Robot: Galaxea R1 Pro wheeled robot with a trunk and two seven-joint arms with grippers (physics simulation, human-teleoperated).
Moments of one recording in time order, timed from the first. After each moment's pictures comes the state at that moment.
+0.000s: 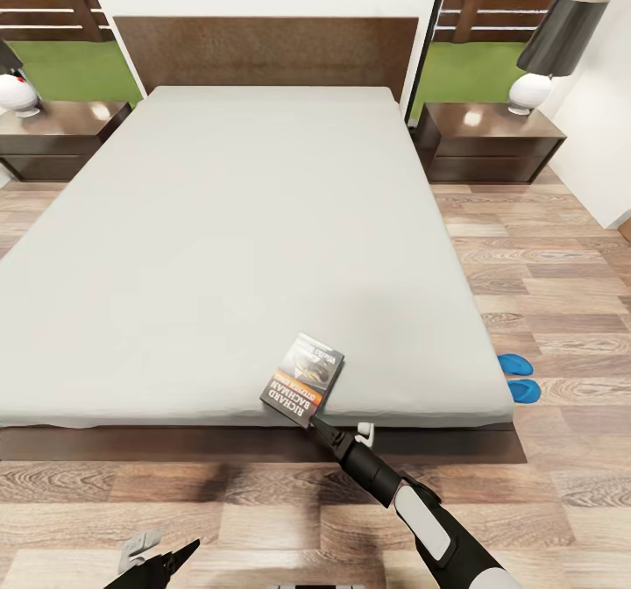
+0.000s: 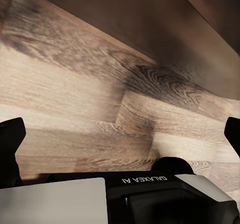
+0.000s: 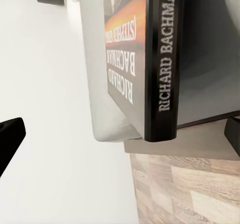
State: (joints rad) left arm -0.40 0.24 0.43 -0.15 0.12 -0.04 -0.94; right arm -0.48 0.03 0.34 -0.67 -1.04 0.24 0.82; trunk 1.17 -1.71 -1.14
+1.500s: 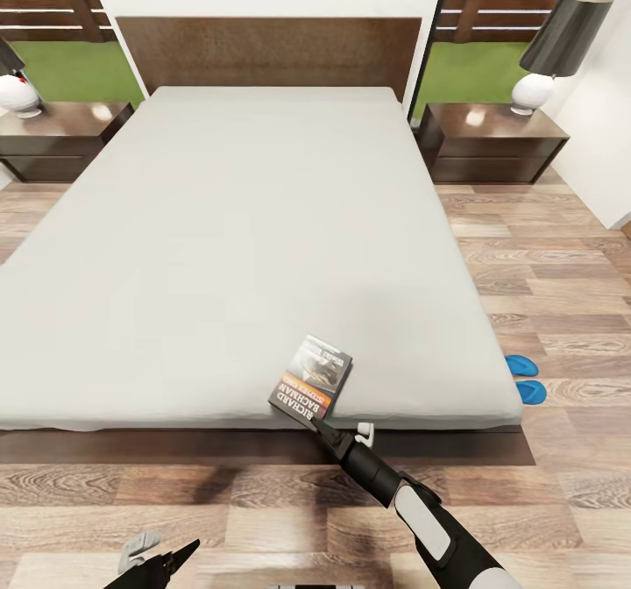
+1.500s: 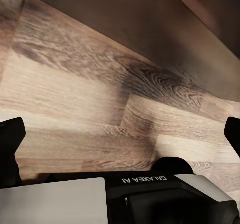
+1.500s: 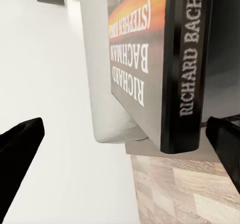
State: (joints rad) left arm -0.40 0.24 0.43 -0.15 0.12 -0.04 -0.94; right arm -0.48 0.03 0.34 -0.67 -1.04 0.24 0.82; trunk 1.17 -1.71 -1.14
